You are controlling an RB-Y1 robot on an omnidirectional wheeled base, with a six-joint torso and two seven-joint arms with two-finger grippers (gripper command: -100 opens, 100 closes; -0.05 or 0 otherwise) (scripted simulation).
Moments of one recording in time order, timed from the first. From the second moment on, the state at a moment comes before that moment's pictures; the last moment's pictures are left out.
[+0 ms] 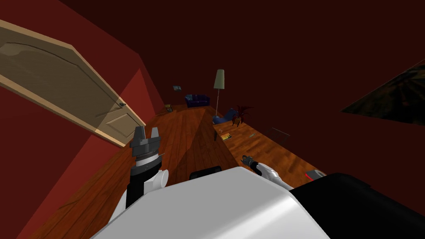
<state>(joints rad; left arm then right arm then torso) 0.49 -0.03 0.02 -2.20 -0.05 -0.63 0.02 0.24 -0.70 0.33 -0.90 0.60 -0.08 0.59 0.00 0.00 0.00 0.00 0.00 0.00</state>
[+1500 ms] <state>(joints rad) 0.49 -0.03 0.02 -2.20 -0.05 -0.63 0.02 -0.01 -0.65 0.43 -0.52 0.47 0.01 0.62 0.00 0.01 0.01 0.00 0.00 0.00</state>
